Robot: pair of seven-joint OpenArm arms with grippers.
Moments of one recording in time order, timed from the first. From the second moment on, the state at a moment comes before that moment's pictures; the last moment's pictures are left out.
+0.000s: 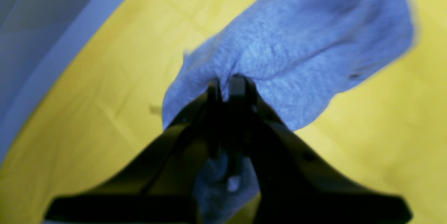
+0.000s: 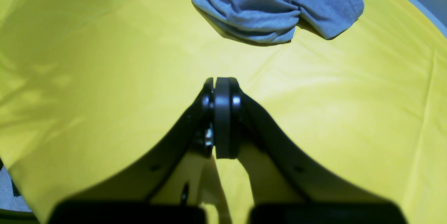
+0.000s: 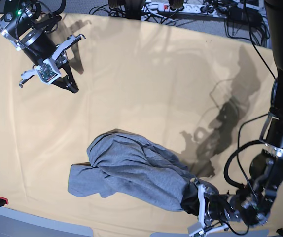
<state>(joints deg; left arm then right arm) -62.8 -28.7 42.4 63.6 -52.2 -40.0 56.6 -30.5 11.1 17.3 129.0 14.0 39.2 -28.6</state>
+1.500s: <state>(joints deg) -64.6 -34.9 42.4 64.6 -50.0 -42.2 49.8 10.5 10.9 -10.6 87.1 3.9 34.2 -27.4</state>
